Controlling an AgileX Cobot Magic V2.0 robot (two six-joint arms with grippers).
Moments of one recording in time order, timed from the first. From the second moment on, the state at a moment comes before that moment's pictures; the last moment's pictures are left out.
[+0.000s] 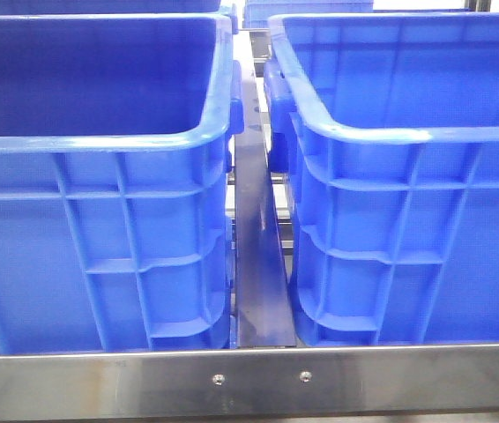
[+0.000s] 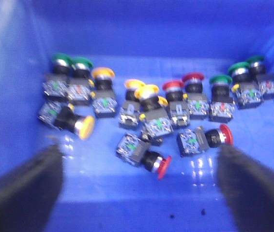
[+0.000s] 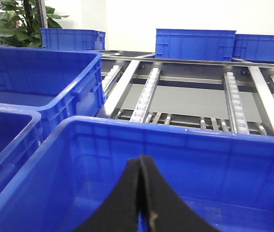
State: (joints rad) left arm -0.02 0.70 -0.80 -0.02 0.75 -0.05; right arm 0.09 0.65 -0.59 1.26 0.11 -1.25
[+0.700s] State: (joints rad) left arm -0.15 1.31 -0.96 -0.11 0.60 -0.05; right arm 0.09 0.65 -0.59 1.26 0.11 -1.26
